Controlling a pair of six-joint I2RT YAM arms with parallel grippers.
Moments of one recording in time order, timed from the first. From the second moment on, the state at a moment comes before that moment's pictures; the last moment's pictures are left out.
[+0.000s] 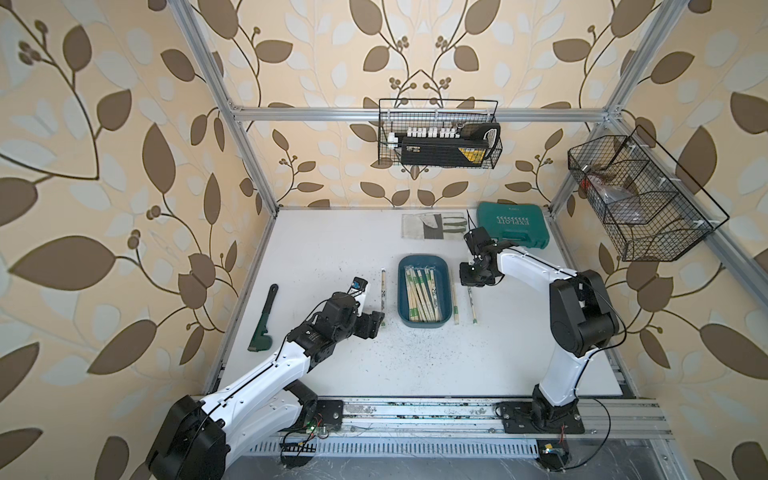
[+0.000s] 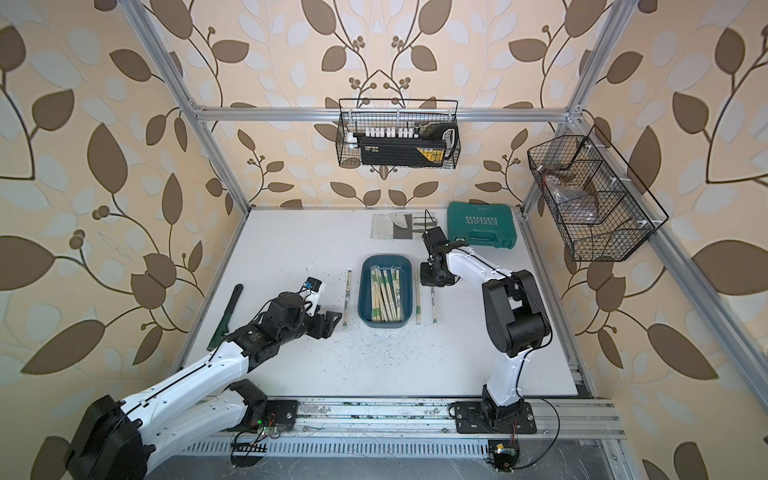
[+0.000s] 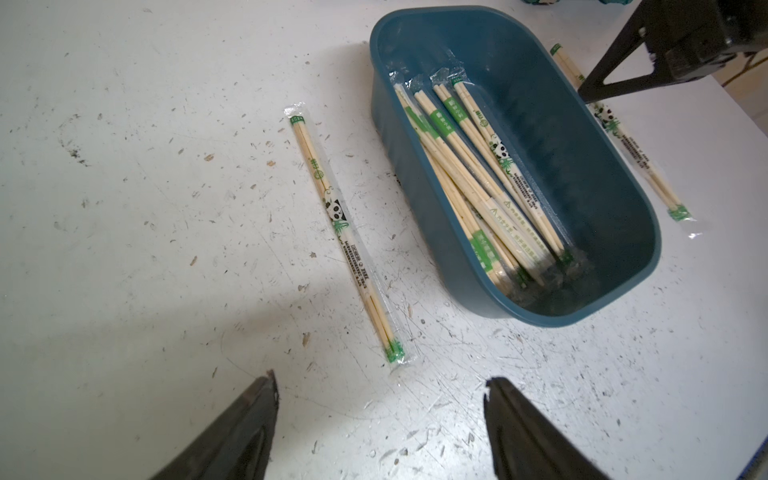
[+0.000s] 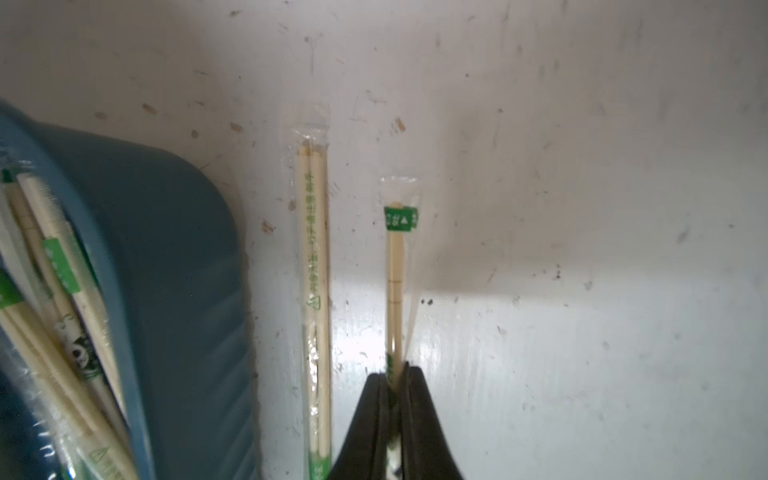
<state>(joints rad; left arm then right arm) -0.61 0.93 0.44 -0.20 0.04 -0.26 0.31 1.87 1.29 -0.69 0.04 0.38</state>
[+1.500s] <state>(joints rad) -0.78 1.15 0.94 -0.49 -0.14 -0.39 0.40 1.62 1.18 -0.68 0.04 0.41</state>
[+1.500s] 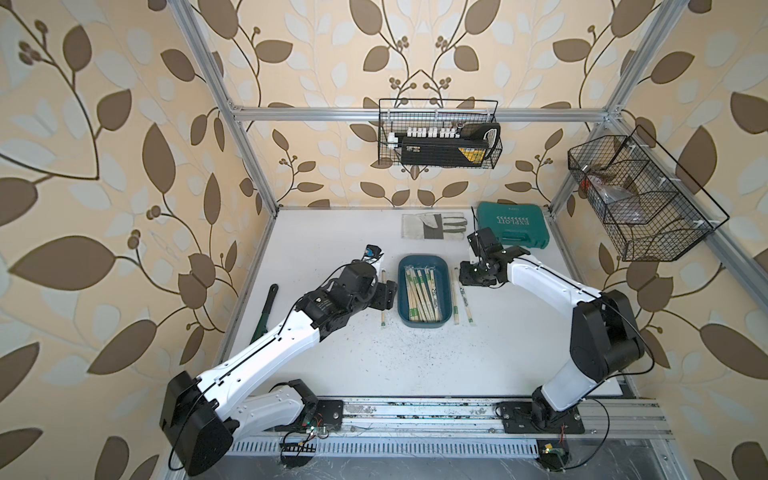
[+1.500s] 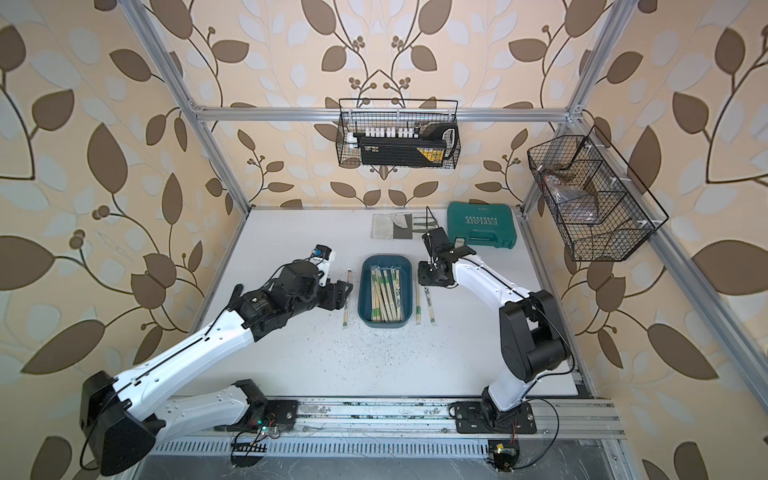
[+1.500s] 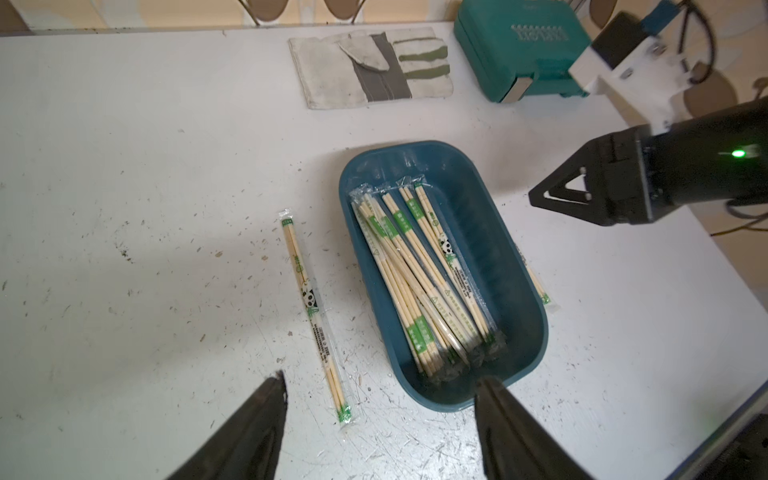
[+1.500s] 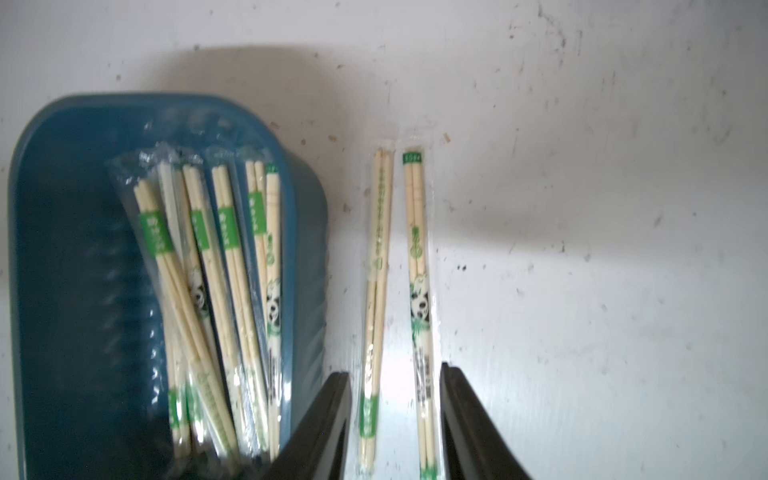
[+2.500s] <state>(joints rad) -0.82 0.77 0.48 -0.41 -0.21 -0.34 0.67 2.09 1.57 -0.72 0.00 0.39</state>
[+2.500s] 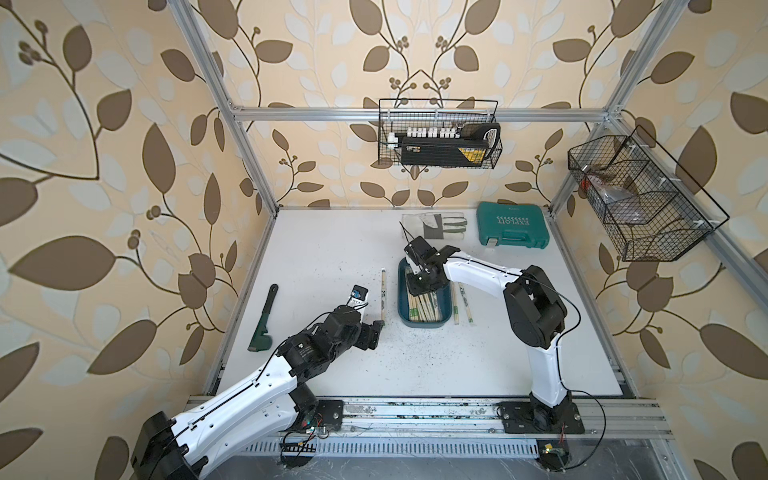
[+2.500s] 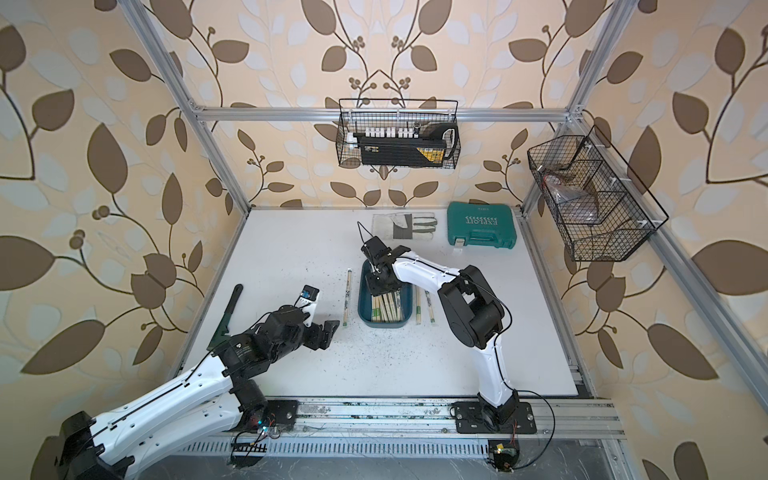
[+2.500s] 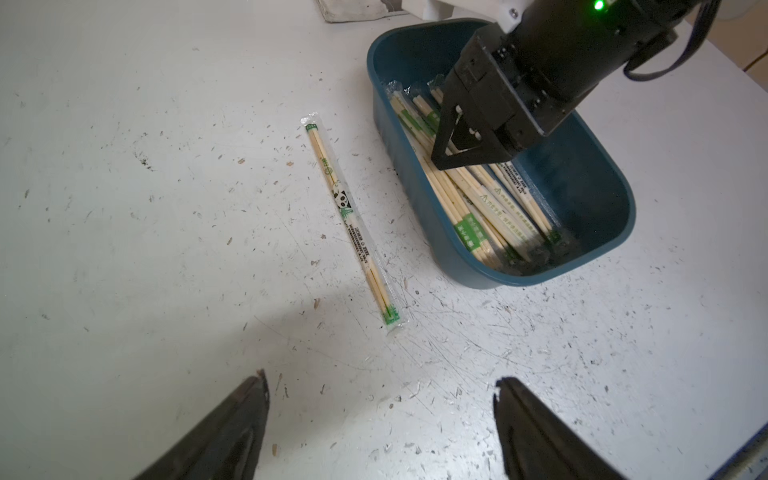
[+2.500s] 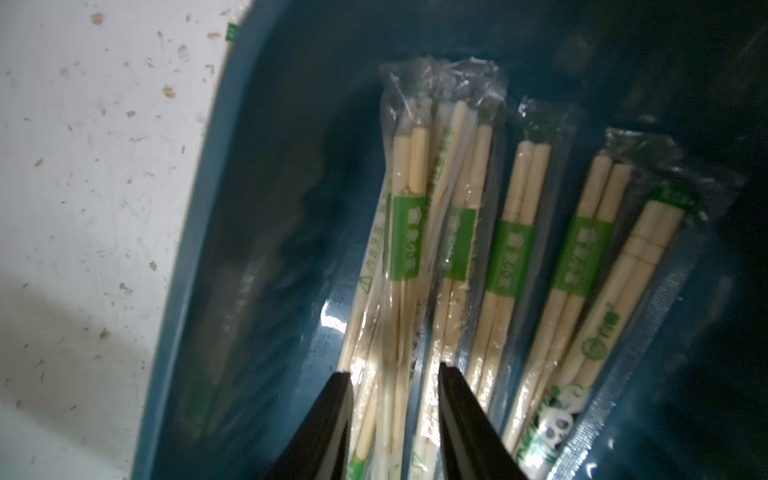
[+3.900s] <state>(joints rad) -0.82 0.78 0.49 -0.36 -0.19 -0.33 0.57 1.88 1.65 -0.86 0.00 0.43</state>
